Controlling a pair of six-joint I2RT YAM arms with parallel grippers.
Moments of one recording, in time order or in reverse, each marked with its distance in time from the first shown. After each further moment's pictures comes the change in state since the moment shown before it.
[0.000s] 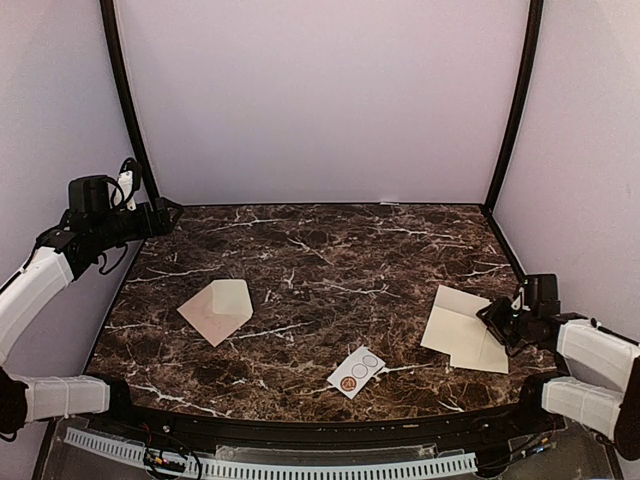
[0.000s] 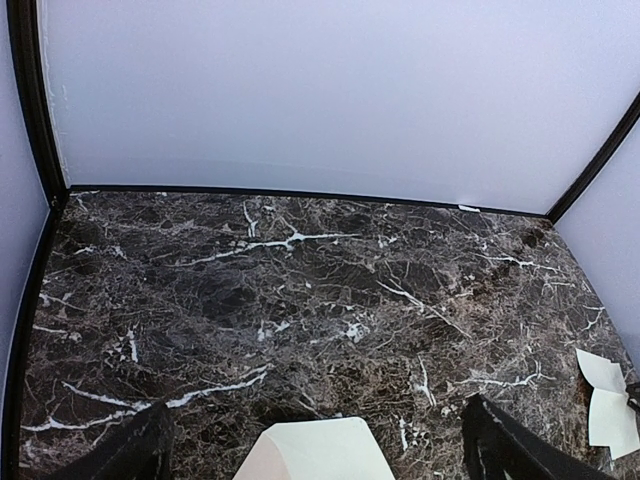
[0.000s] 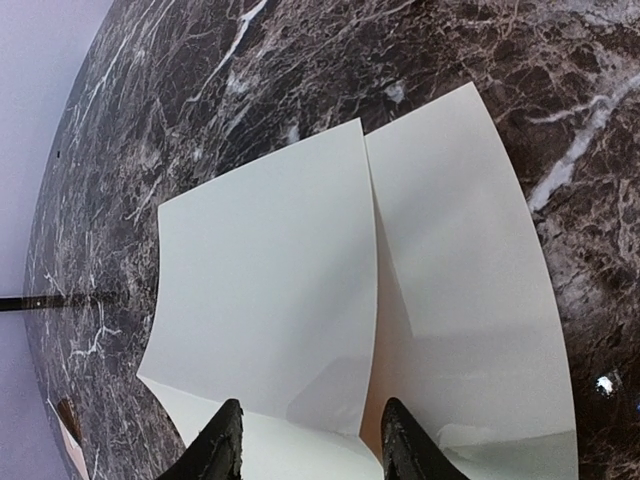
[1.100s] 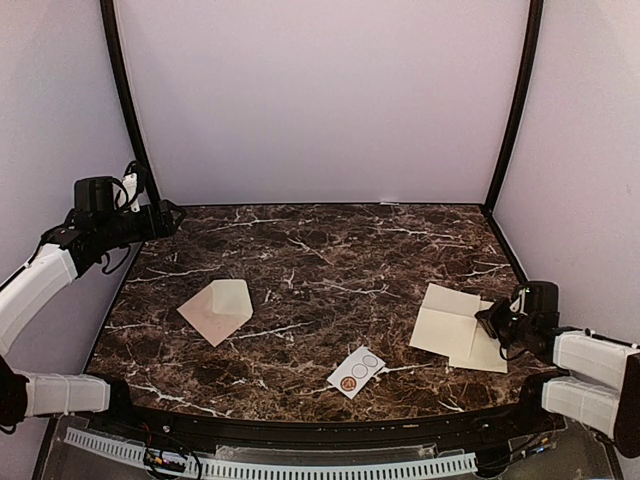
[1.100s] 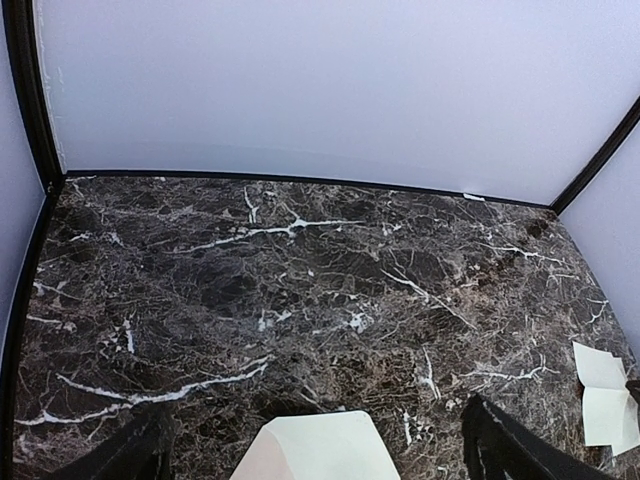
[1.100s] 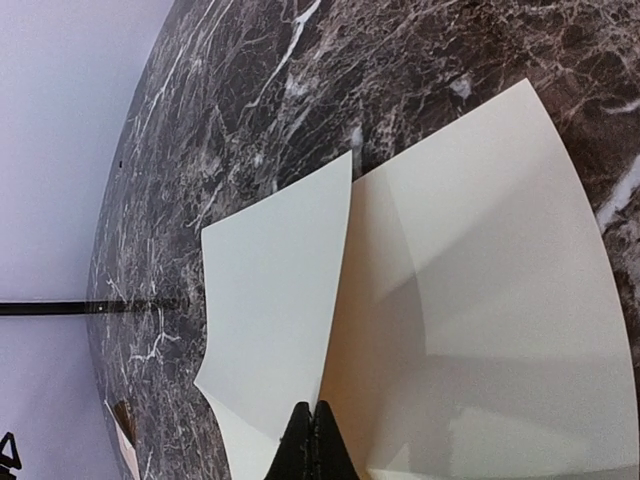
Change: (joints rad) left arm 0.000 0.036 0.000 0.000 0.004 0.000; right arm -0.013 0.018 -0.111 0.277 -0.098 0.110
